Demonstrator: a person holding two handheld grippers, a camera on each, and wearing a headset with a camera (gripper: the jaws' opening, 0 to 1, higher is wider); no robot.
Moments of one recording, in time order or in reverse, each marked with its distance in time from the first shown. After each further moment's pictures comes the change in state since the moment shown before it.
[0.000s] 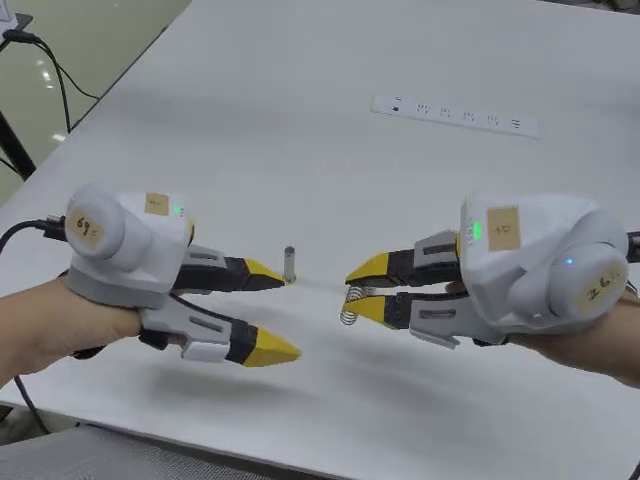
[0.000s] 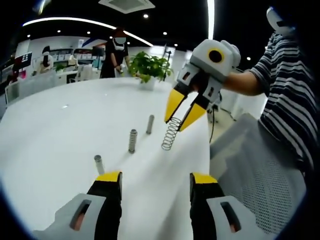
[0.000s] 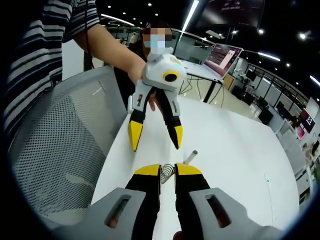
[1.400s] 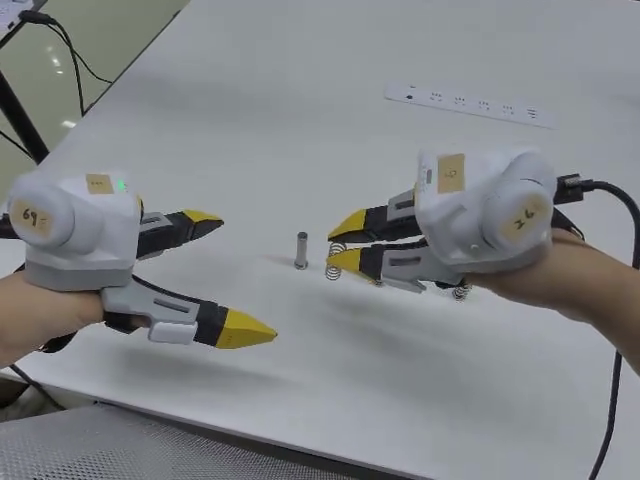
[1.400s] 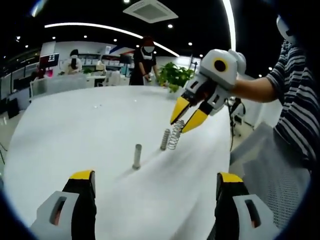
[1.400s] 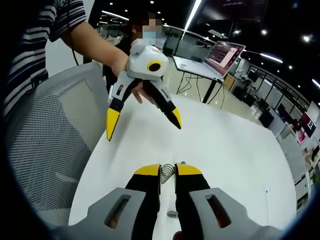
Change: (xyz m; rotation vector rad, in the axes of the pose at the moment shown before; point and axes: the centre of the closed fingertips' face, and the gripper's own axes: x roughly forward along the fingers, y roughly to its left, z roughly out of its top) left arm -0.038 0.039 -0.010 -0.074 -0.090 0.218; right arm 0.040 -0.035 0.011 -0.030 0.010 0.003
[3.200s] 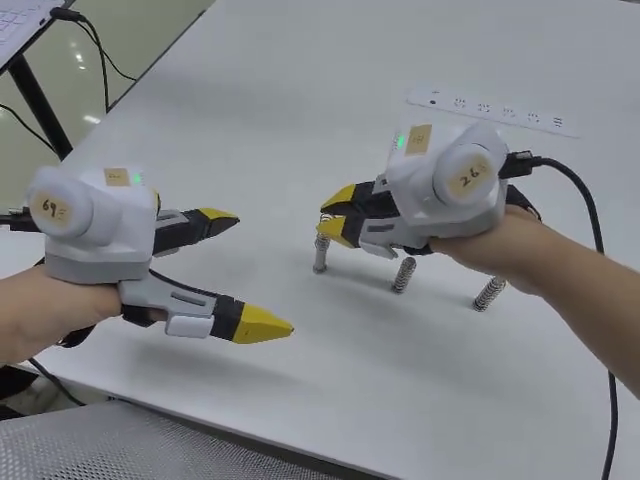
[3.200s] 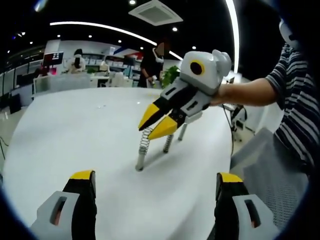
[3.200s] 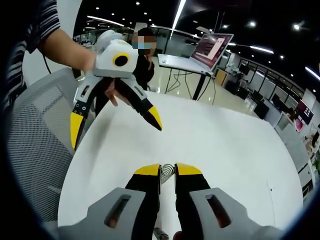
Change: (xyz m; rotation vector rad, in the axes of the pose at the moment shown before) left arm -0.005 0.006 0.003 -0.034 -0.025 0.014; right arm 0.043 -0.034 -0.003 0.095 0.004 -0.049
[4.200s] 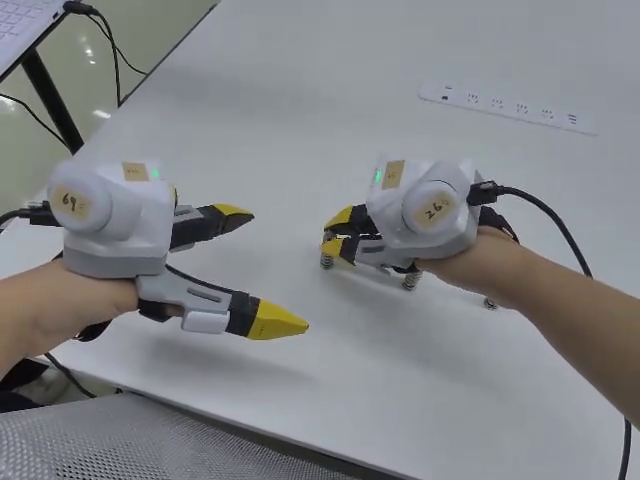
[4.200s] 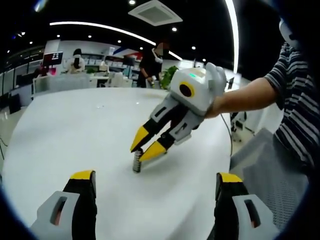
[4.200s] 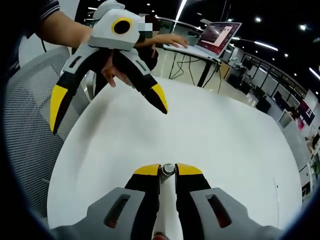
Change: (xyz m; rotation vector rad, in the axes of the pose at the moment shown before) left arm 0.004 -0.002 0.001 -0.002 -0.003 -0.003; right arm 0.029 0.006 -0.031 -0.019 0.077 0.008
